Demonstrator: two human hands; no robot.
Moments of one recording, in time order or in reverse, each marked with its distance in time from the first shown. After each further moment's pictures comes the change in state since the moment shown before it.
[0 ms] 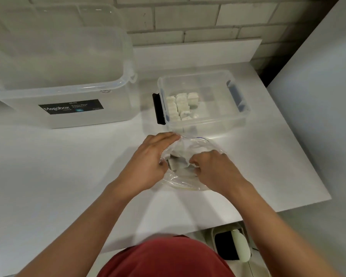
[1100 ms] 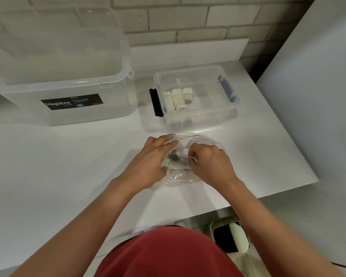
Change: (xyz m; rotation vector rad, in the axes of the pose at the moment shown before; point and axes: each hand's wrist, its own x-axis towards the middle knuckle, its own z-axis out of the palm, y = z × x) left_hand -0.021 -0.009 0.015 0.194 -0.166 0.082; right_hand -0.022 -0.007 0.029 0.141 0.374 0.042
